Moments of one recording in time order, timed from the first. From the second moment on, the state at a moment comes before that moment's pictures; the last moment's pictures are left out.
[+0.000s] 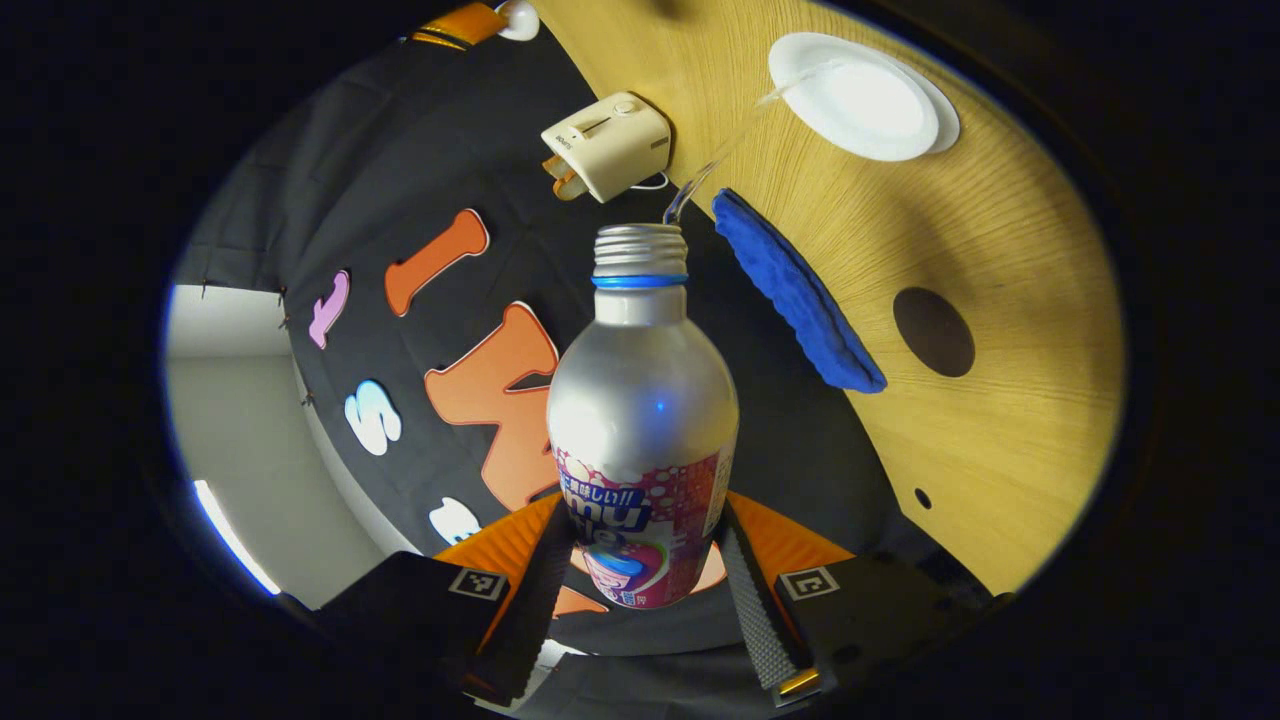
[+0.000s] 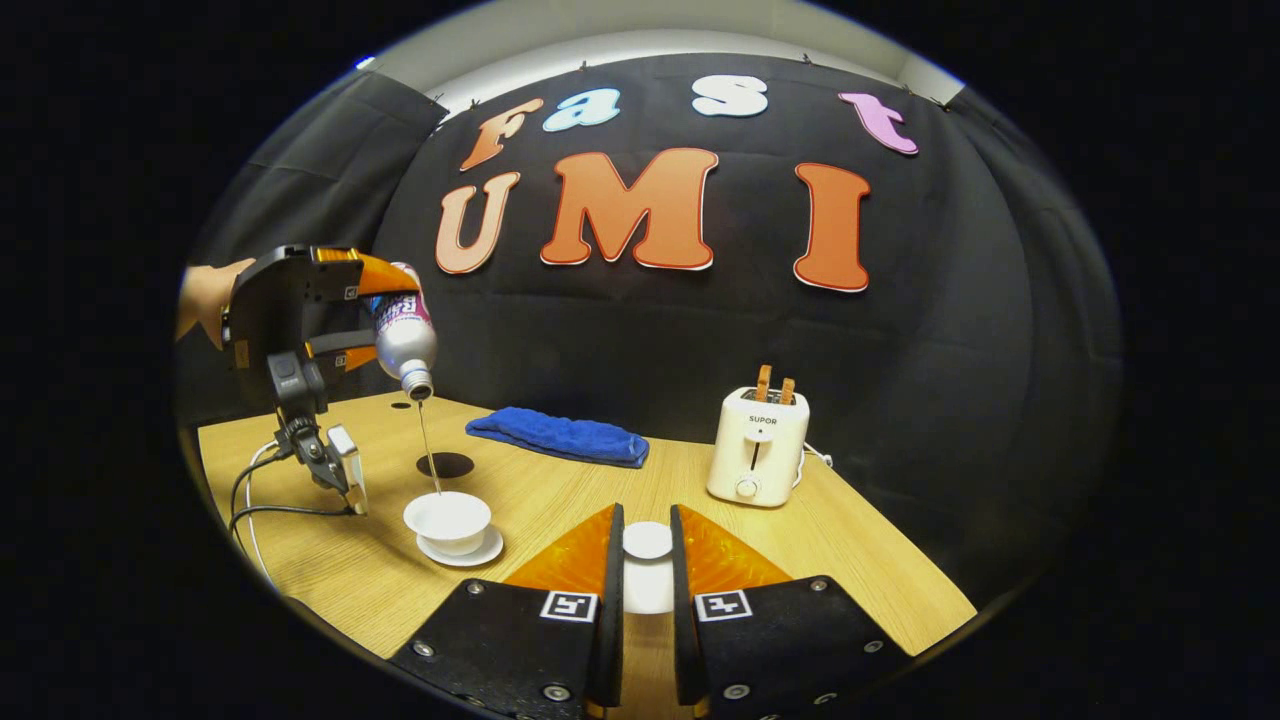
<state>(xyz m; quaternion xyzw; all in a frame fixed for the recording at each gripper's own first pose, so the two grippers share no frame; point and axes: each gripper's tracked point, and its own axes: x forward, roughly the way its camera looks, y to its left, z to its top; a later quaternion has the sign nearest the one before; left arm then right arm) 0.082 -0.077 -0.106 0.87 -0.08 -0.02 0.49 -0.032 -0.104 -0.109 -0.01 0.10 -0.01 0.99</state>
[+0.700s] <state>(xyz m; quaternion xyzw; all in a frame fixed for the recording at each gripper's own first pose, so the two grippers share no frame) 0.066 -0.097 -0.142 0.89 -0.12 -0.04 0.44 -0.029 -0.084 -0.112 -0.02 0.11 0.00 0.99</state>
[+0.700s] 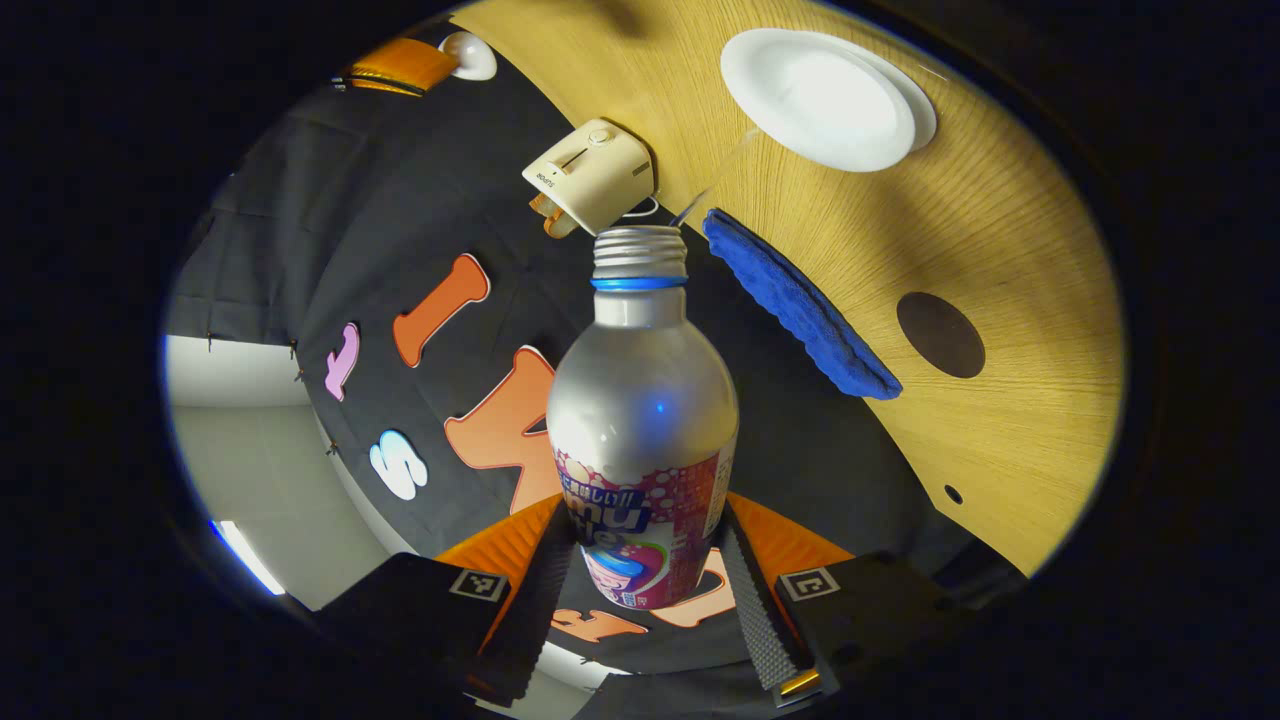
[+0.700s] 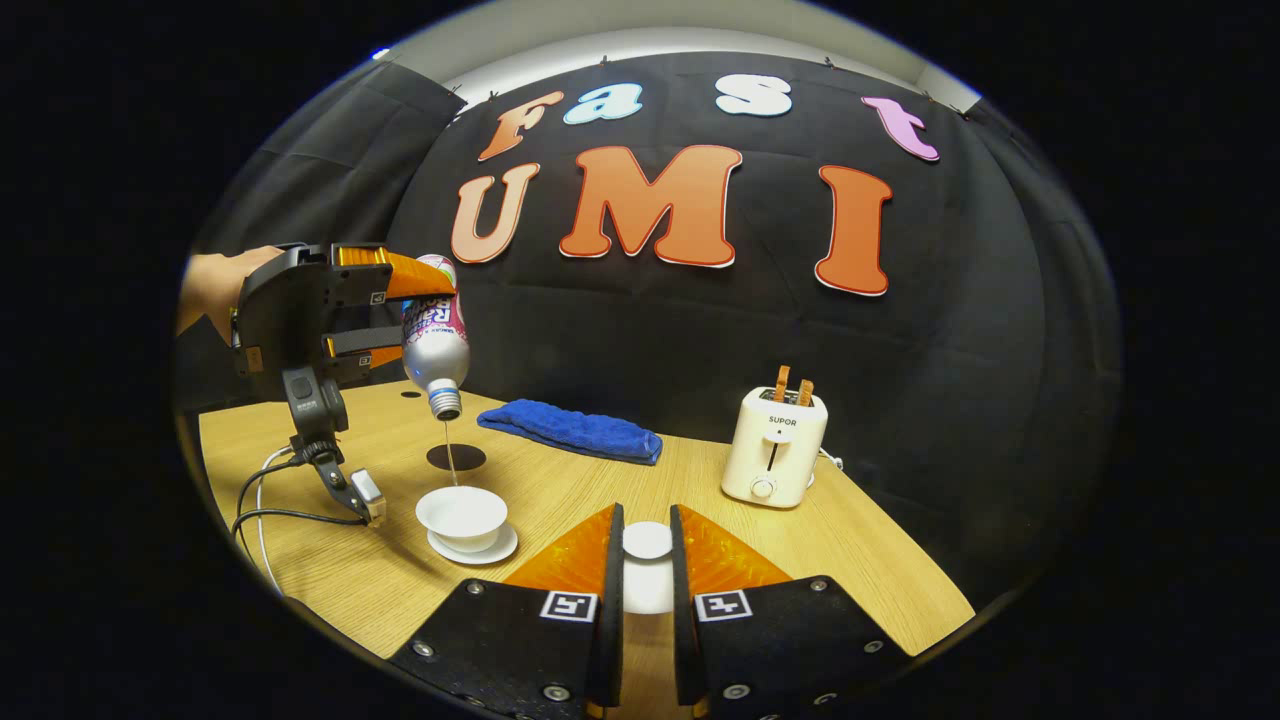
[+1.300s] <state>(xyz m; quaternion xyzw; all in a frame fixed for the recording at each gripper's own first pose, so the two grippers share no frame) 0.065 -0.088 -0.143 0.87 -0.14 -0.04 0.47 -0.021 -0.062 -0.107 -0.02 0.11 0.01 0.99</state>
